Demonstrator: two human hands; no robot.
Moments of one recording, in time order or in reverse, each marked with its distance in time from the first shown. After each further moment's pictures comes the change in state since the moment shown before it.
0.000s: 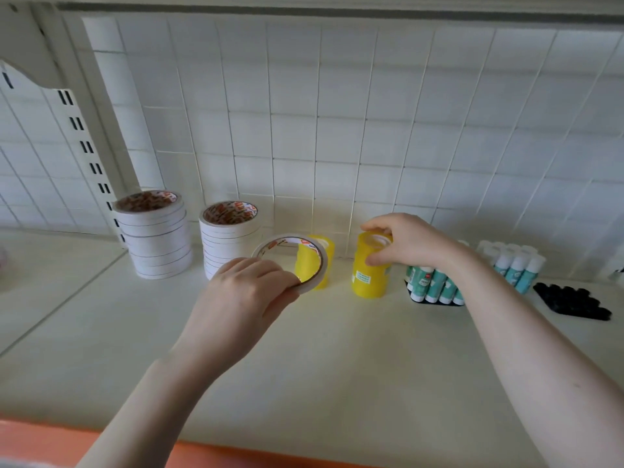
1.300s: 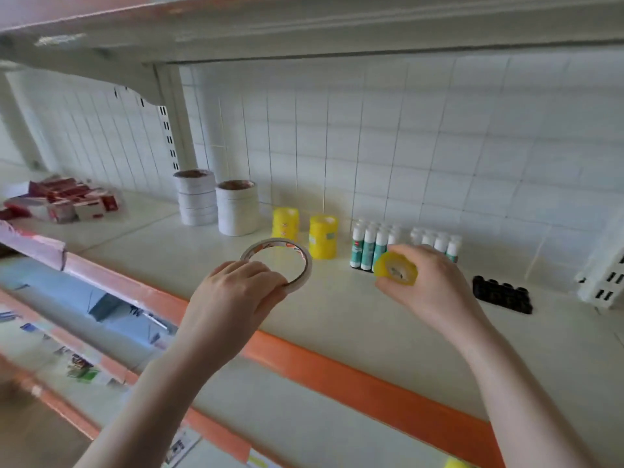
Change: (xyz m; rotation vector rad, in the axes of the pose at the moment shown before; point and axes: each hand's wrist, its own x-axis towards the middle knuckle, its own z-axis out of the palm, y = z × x) left_hand -0.039 0.221 0.000 0.289 0.076 -0.279; right_hand -0.192 0.100 -0.033 0.124 0.332 -0.263
